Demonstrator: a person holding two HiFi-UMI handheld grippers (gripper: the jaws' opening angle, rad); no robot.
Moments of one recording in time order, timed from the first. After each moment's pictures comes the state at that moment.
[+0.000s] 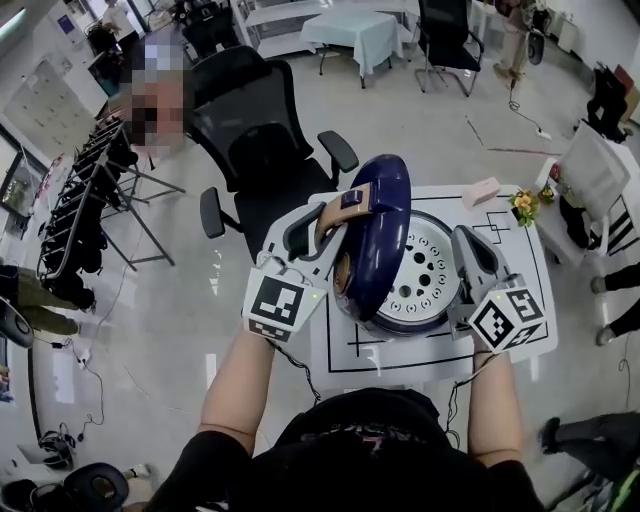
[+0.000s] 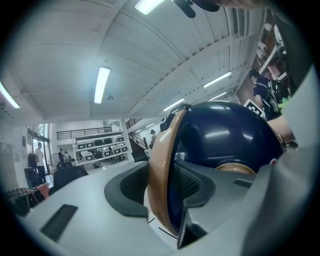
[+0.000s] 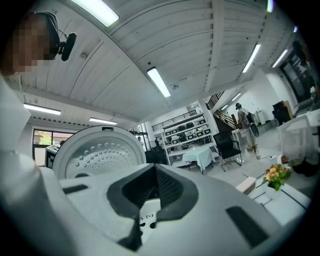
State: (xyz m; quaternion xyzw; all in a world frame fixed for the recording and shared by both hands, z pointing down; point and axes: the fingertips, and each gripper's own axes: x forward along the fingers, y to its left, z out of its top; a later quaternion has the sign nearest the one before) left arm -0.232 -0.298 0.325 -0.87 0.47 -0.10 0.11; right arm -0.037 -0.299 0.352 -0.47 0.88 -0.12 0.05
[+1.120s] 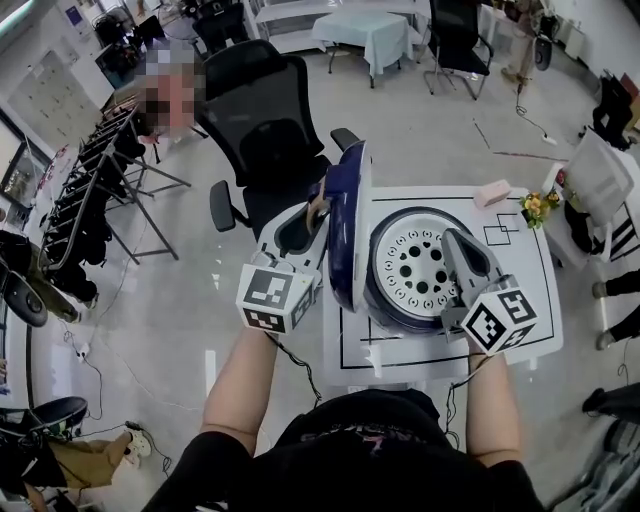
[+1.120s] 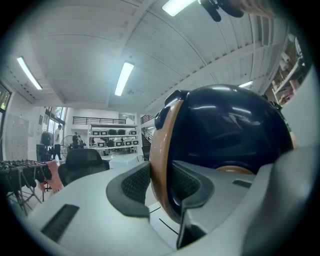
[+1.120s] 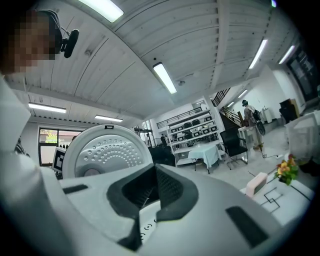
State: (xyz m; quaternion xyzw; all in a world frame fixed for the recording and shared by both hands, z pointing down) left arm -0.304 -0.297 0.344 -0.84 0.54 -0.05 0.02; right arm -0.096 -0.282 0.356 -0.44 0.89 -0.12 0.04
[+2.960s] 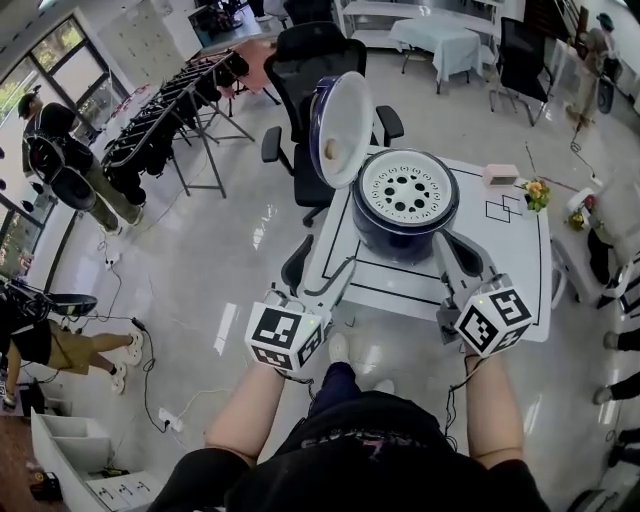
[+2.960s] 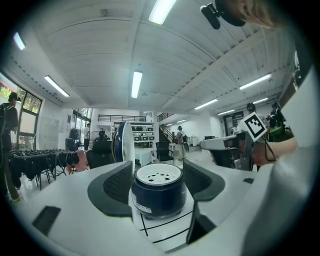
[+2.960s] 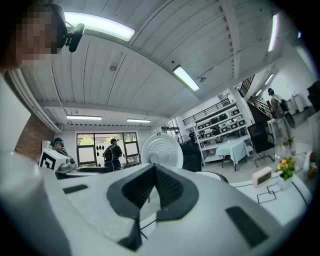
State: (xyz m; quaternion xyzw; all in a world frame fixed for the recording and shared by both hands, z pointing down) left arm -0.143 -0.001 0.350 -0.76 0.64 -0.04 -0.02; right arm 0.007 -0.081 0.340 -0.27 0.95 -0.11 0.04
